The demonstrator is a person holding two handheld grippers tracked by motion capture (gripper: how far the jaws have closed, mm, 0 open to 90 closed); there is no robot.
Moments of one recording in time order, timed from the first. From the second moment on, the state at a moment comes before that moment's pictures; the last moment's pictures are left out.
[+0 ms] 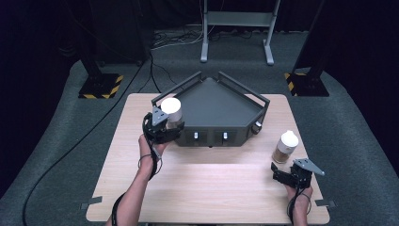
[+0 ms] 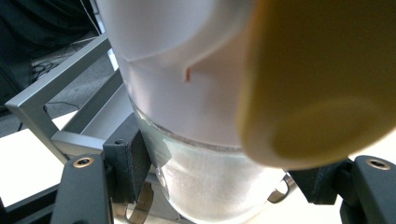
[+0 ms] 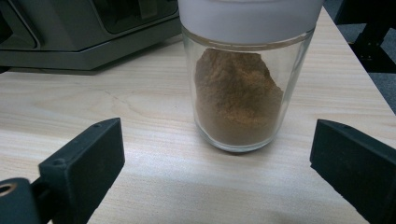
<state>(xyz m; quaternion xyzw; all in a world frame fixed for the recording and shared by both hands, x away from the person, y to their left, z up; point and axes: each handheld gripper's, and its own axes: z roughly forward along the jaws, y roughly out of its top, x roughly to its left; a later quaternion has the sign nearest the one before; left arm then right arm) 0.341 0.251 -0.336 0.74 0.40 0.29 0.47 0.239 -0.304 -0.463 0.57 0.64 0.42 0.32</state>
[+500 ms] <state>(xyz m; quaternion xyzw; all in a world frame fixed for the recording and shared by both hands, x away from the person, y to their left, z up) 0.364 0.239 -0.327 0.75 0.40 0.28 0.45 0.239 -0.305 -0.463 0.57 0.64 0.42 0.32</state>
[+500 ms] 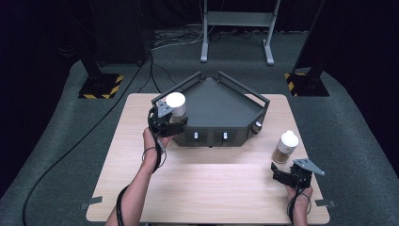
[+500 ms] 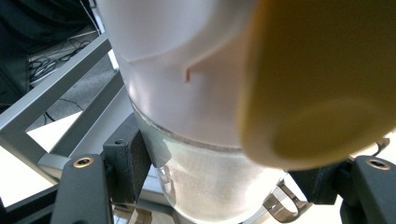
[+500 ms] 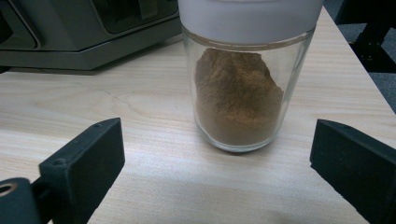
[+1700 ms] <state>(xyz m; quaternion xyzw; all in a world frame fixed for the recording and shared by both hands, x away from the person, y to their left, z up) 0.404 0.220 -0.329 0.76 0.42 0.26 0.43 0.239 -0.306 -0.463 0.56 0.64 0.42 0.32</state>
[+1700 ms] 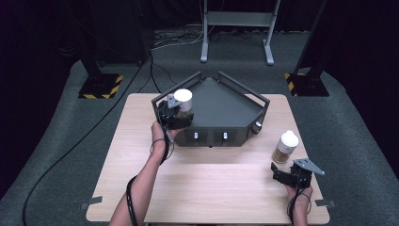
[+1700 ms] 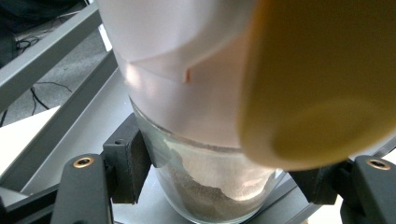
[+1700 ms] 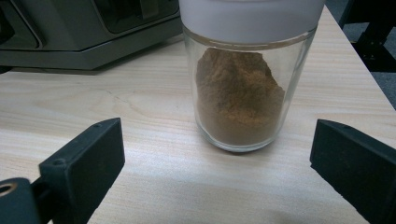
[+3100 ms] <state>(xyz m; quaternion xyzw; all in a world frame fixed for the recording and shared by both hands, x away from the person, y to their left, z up) 0.404 0.232 -0.333 0.75 0.42 0.24 0.45 0.239 -0.306 -0.464 0.57 0.63 0.42 0.32</state>
